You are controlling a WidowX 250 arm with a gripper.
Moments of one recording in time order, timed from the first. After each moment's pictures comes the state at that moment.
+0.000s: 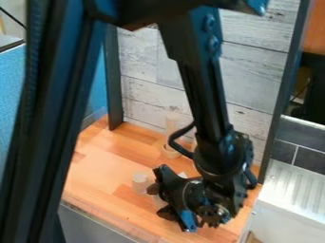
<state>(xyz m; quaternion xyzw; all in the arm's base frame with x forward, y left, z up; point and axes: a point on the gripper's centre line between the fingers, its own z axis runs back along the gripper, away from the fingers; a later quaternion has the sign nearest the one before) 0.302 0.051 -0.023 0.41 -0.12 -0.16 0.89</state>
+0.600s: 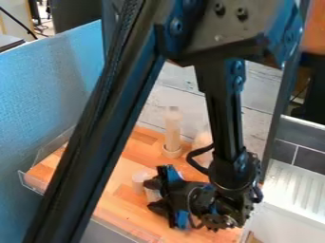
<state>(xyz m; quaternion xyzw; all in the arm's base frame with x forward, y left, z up) 0.313 0.068 -0.042 0.49 -0.04 -0.18 0.85</state>
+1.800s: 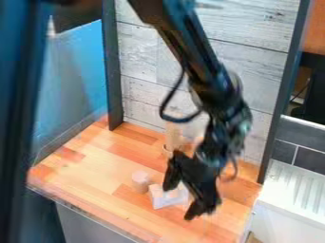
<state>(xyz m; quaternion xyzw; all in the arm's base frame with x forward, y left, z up) 0.310 0.028 0.004 0.14 0.02 -0.17 0.97</state>
